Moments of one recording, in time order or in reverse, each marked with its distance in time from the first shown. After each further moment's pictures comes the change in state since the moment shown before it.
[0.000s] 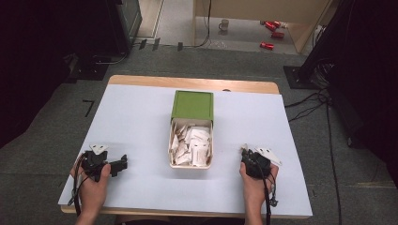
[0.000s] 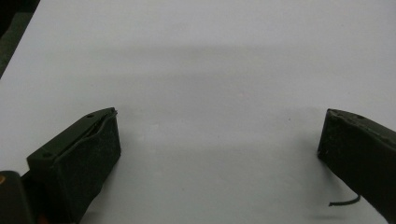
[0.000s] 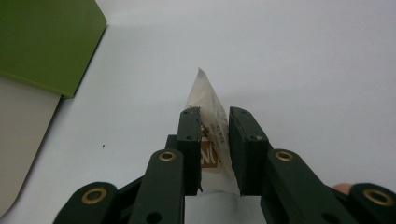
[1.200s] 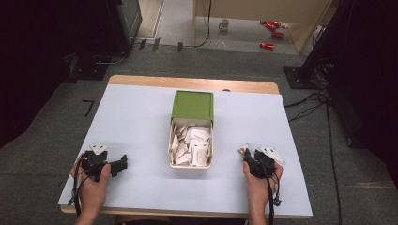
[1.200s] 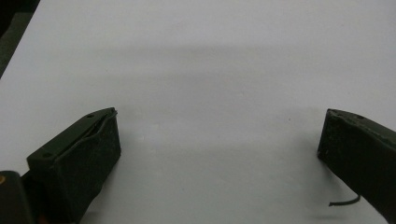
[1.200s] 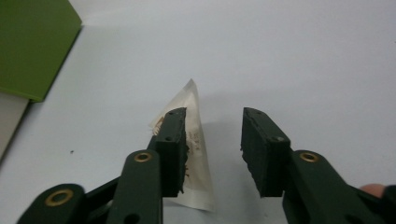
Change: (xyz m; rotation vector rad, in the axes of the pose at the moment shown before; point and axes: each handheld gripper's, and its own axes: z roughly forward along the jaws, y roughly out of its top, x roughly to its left) left arm 0.000 0.000 0.000 0.000 0.000 0.000; right arm -0.011 0.003 0.000 0.003 -0.050 -0.003
